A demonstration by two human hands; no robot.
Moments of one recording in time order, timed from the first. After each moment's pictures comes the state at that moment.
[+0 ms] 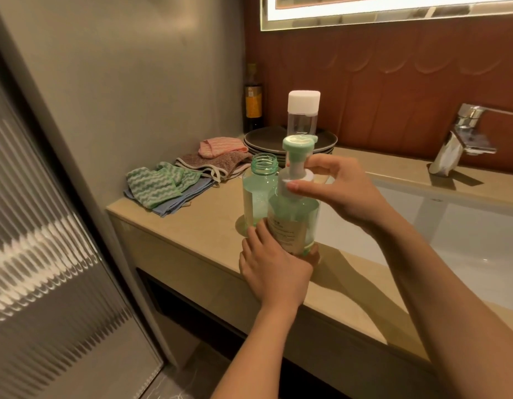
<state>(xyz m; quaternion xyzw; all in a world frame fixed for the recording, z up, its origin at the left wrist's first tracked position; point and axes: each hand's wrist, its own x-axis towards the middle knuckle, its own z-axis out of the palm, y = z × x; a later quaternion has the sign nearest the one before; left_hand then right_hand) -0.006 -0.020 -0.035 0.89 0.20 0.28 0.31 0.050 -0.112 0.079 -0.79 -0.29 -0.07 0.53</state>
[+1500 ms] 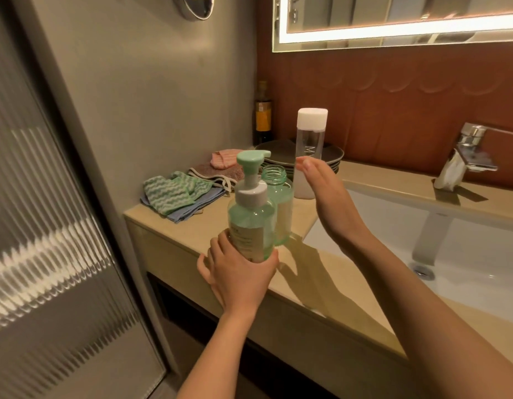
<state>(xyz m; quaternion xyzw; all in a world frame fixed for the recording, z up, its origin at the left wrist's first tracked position) -0.011 0.042 -0.042 0.84 0.25 0.38 0.30 0.034 -0.079 0.070 -0.77 -0.23 -0.12 0.58</state>
